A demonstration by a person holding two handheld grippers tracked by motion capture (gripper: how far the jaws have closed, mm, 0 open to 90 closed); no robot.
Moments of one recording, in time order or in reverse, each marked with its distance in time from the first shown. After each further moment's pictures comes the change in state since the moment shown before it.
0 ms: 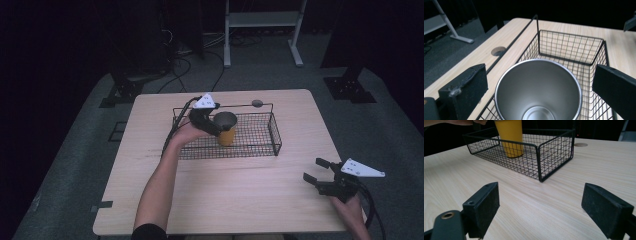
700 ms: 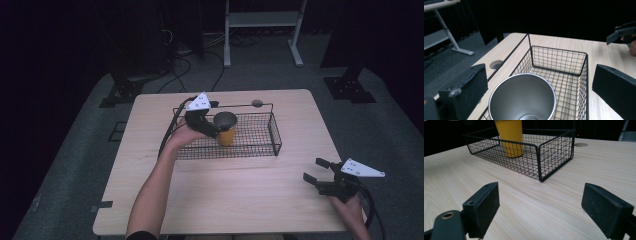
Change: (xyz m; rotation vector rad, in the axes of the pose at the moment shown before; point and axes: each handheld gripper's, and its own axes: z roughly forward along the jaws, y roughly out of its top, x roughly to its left) left arm -0.019 0.012 -0.025 -0.092 -0.003 0.024; right arm 0.000 0.000 0.000 -0.001 0.001 0.000
